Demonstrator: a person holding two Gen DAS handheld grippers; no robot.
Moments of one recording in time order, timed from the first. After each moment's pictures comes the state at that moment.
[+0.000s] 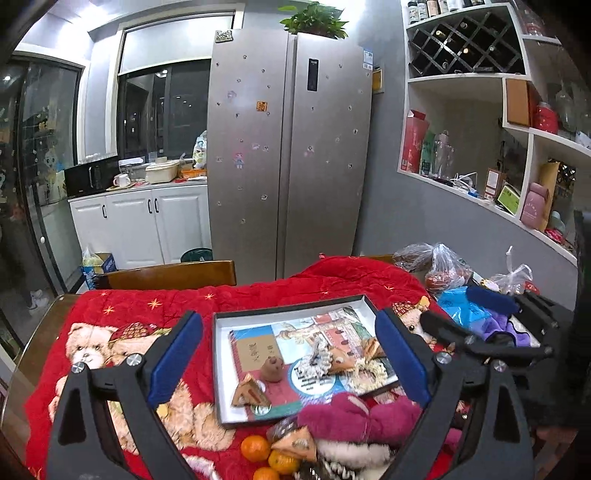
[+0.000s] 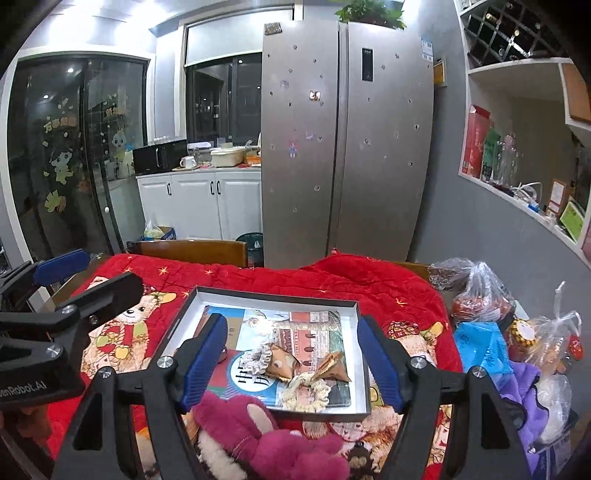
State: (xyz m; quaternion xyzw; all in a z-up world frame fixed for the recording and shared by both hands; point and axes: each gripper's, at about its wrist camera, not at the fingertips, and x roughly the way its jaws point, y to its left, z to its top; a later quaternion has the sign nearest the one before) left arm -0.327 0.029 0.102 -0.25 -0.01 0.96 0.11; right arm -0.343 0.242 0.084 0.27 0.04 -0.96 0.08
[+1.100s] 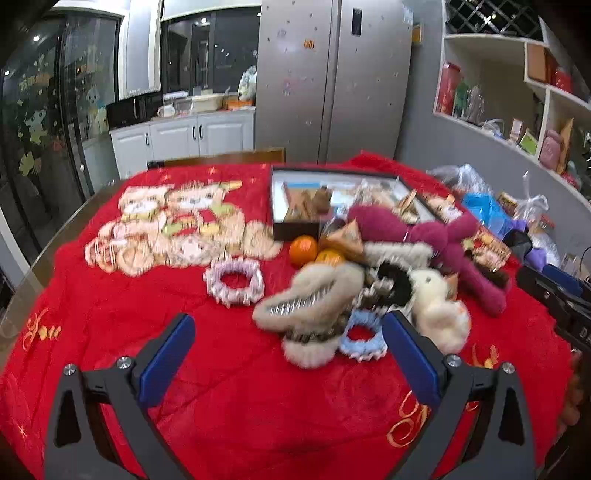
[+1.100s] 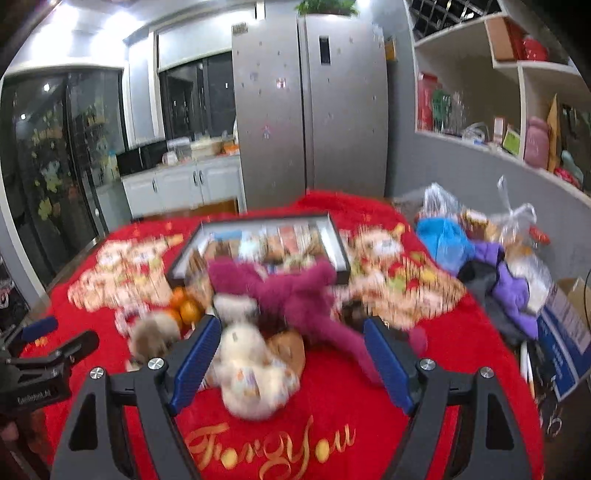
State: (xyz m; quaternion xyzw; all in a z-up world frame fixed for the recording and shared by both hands) left arm -0.164 -0.017 -0.035 -0.36 -0.03 0.93 0.03; right arm -0.171 0.264 0.007 0.30 -0.01 -0.95 0.03
